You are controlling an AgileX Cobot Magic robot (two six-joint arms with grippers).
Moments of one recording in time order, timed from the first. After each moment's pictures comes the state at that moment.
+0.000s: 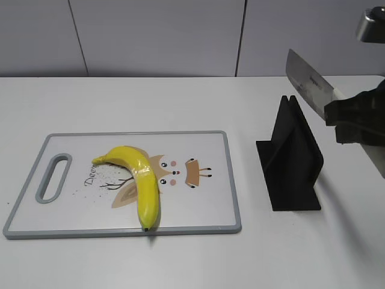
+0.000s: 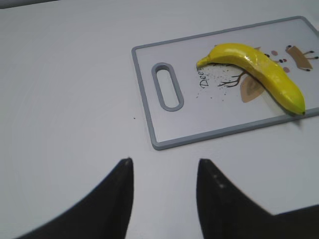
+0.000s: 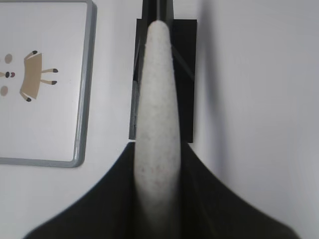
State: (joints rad) left arm -0.10 0.10 -0.49 -0.12 1.09 0.26; right arm 0.48 1.19 -0.82 -0.14 0.70 0.56
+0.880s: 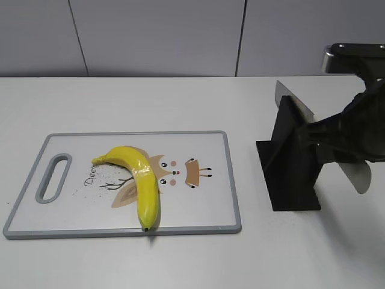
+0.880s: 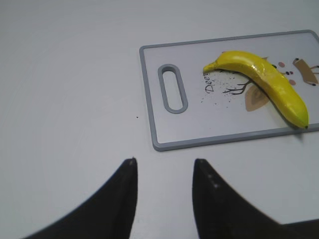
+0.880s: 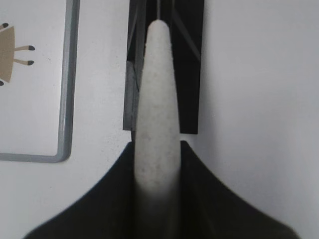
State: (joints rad) left arm -0.08 0.10 -0.49 -0.12 1.08 0.18; right arm 0.48 1.35 -0.81 -0.13 0.64 0.56
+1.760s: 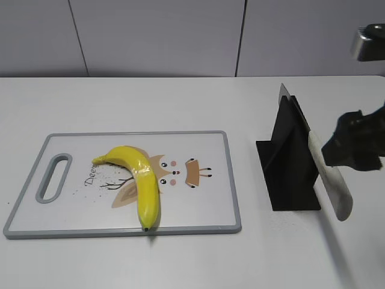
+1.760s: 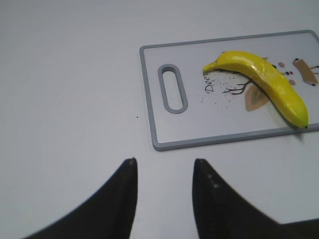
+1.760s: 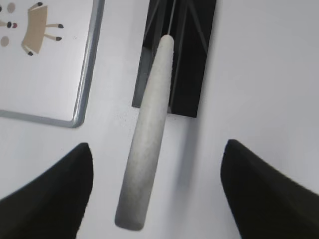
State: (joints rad) left arm -0.08 0.10 -0.49 -0.12 1.08 0.18; right arm 0.48 1.18 -0.81 -0.04 0.75 0.37
